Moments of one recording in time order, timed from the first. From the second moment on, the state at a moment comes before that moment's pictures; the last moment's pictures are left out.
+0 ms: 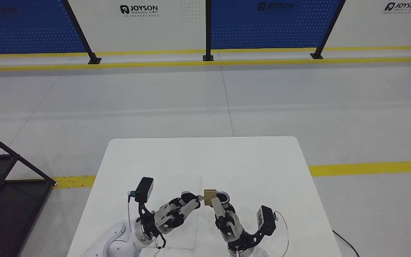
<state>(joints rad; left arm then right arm) 1.75 -0.97 -1.12 -1.78 0.50 -1.01 0.16 -1.73 -1.30 0.84 -1.61 -0.99 -0.70 -0.89</state>
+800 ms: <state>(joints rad) 1.76 -0.99 -1.13 -1.80 0.56 -0.96 0.16 -1.73 -1.30 0.84 -1.63 -0.97 -0.68 -0.85</state>
